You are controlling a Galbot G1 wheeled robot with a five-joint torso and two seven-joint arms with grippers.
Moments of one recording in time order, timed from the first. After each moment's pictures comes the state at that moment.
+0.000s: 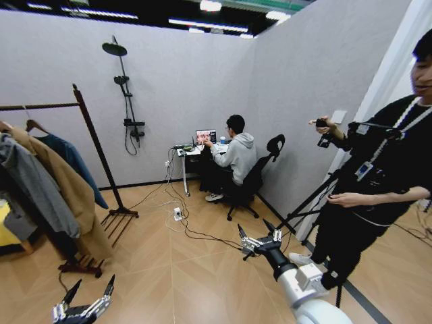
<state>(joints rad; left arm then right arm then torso) 1.94 -1.35 -0.90 -2.27 -0.51 -0.14 0.14 -1.46 1.28 0.52 2.40 0.27 -0.31 0.04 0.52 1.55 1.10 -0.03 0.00</state>
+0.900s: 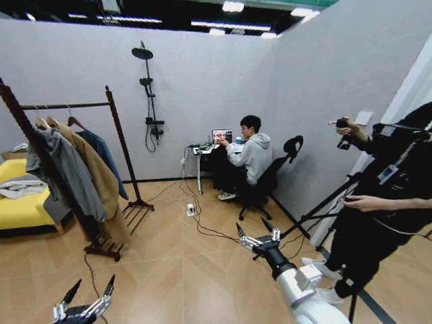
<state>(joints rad) 1.94 -1.35 -0.90 -2.27 -0.51 -0.14 0.13 -1.46 1.30 0.52 2.38 0.31 -0.27 0.02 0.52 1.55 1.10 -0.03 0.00</state>
